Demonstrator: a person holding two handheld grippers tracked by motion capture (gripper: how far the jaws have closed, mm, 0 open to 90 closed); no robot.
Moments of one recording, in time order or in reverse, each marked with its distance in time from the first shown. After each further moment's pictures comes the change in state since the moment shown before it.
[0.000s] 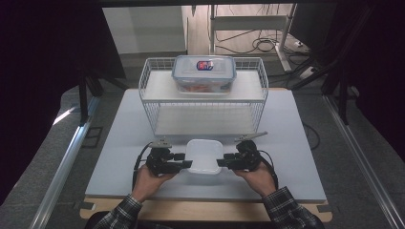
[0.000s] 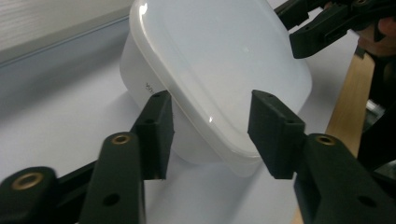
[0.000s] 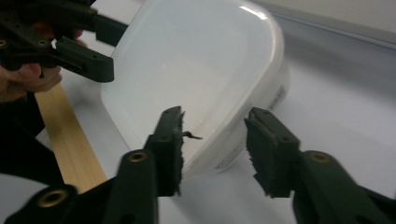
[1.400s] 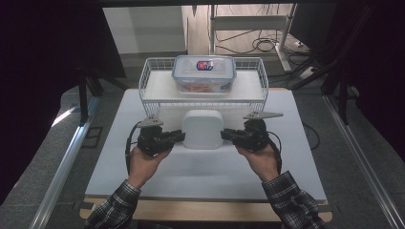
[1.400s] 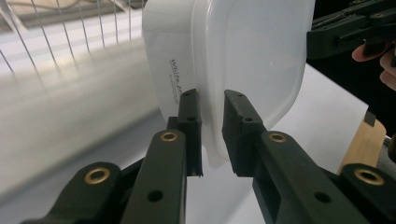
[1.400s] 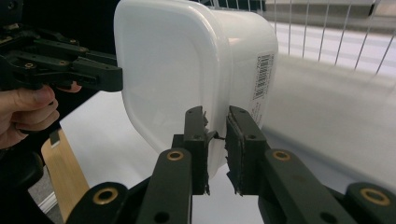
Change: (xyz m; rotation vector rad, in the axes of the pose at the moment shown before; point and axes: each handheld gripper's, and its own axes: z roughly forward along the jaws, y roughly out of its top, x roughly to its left) left arm -0.021 0.073 -0.054 -0.169 0.148 0.035; right arm 0.025 0.061 -0.055 -0.243 -0.055 -0.067
